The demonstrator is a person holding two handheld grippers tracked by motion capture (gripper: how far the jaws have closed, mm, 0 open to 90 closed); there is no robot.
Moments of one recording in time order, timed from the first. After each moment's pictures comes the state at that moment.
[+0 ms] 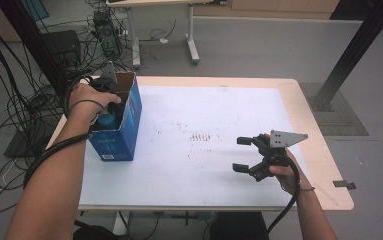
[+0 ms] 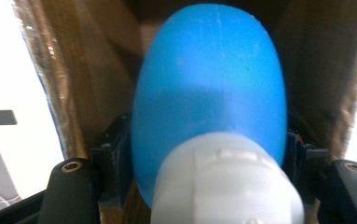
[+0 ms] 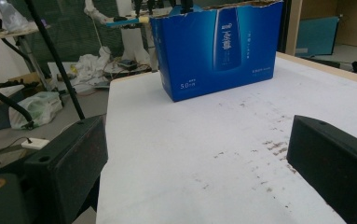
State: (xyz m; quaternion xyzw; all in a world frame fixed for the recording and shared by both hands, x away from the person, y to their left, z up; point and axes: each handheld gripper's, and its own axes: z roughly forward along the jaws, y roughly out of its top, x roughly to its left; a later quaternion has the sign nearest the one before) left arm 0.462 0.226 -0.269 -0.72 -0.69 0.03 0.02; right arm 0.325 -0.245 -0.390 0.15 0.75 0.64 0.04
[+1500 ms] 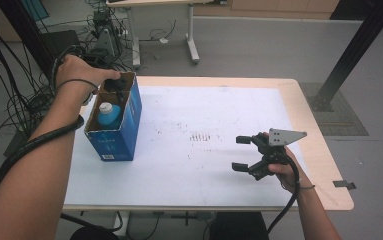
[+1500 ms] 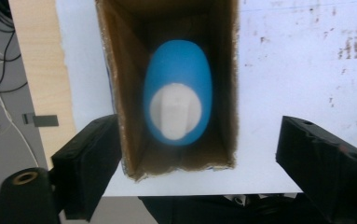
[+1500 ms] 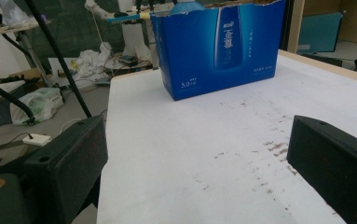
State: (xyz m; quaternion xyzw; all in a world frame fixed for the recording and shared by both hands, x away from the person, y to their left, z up) left arm 0.442 0.202 -0.180 -0.73 -0.68 -0.04 -0.01; right arm 0.327 -0.242 -0.386 0.14 0.76 0.63 0.04
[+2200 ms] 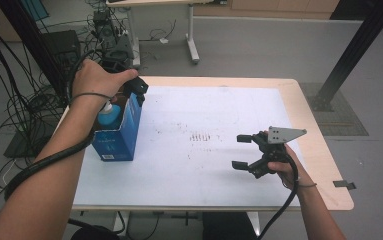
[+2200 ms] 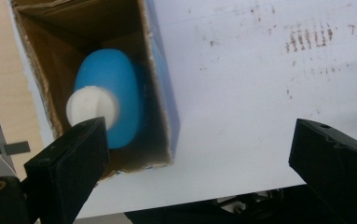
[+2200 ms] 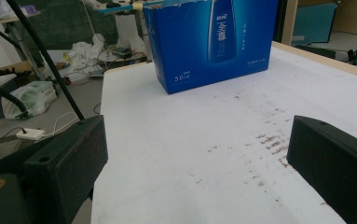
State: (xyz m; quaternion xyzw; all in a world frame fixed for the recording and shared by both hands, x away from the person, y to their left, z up) left arm 0.418 0.151 -0.177 -0.77 -0.63 -0.06 -0.05; right arm 0.329 -0.243 -0.381 0.15 0.77 0.62 0.04
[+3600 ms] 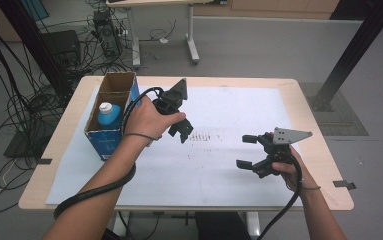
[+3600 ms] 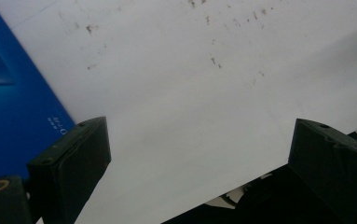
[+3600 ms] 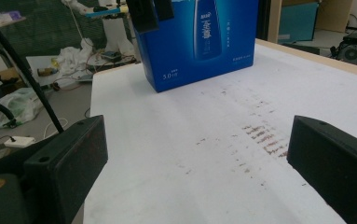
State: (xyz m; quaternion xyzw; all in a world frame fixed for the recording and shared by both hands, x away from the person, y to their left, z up) left arm 0.391 0.056 -0.265 -0.86 -0.51 -0.01 -0.04; right arm 0.328 -0.256 -0.386 0.18 0.76 0.62 0.05
